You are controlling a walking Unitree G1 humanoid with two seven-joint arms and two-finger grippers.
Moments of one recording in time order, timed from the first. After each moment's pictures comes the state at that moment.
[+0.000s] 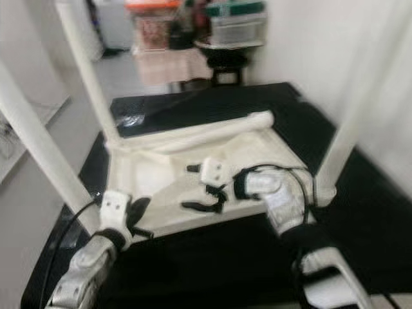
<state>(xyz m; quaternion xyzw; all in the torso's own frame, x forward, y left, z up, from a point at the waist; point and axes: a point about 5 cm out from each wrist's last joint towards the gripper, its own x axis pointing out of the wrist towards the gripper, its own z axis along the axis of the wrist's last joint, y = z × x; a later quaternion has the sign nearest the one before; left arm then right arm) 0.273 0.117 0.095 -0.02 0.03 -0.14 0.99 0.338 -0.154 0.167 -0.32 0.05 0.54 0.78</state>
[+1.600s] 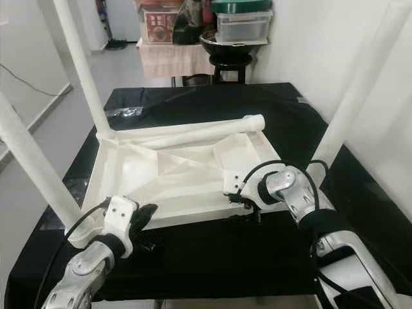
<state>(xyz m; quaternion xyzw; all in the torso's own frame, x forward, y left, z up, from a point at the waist) 0.257 0.104 0.101 0.03 0.03 -0.23 0.97 0.340 -0.206 0.143 -0.42 0.27 0.52 0.69</state>
